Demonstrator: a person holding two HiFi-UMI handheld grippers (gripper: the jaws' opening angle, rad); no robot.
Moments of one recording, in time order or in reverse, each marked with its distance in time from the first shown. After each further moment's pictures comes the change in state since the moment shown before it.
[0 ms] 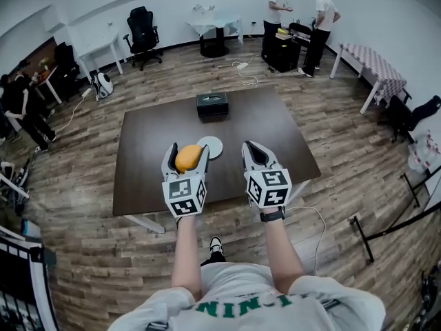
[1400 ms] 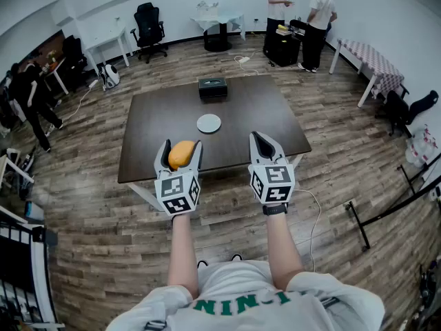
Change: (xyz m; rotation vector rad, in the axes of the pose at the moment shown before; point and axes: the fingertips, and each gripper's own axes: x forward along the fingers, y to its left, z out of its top) left arm -0.193 -0.052 0.034 -0.006 -0.023 0.049; right arm -0.190 0.045 0.034 -0.092 -0.071 -0.048
